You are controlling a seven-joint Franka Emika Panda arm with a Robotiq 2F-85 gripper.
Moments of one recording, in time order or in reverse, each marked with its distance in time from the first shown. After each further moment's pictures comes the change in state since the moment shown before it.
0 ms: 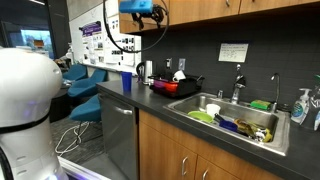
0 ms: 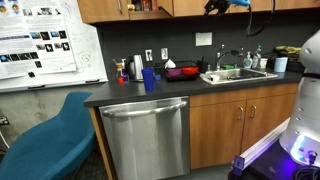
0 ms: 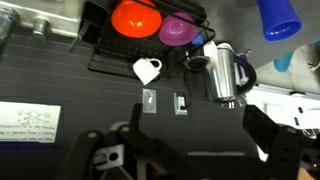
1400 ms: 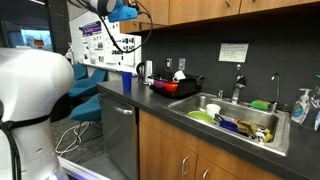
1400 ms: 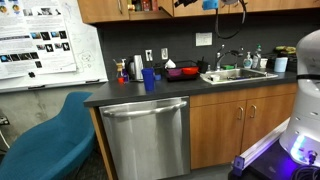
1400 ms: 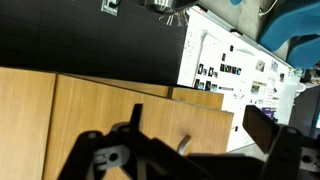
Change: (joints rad) arm 0.556 0.075 -0.175 -0.047 0.016 0.636 -0.242
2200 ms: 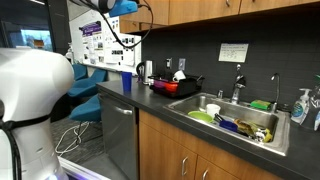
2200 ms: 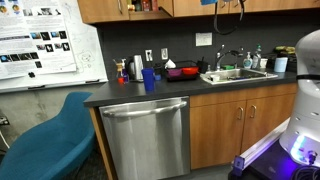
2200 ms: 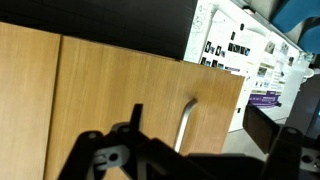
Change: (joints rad) arm 0.025 0.007 -0.007 0.038 -0.032 0.081 0.001
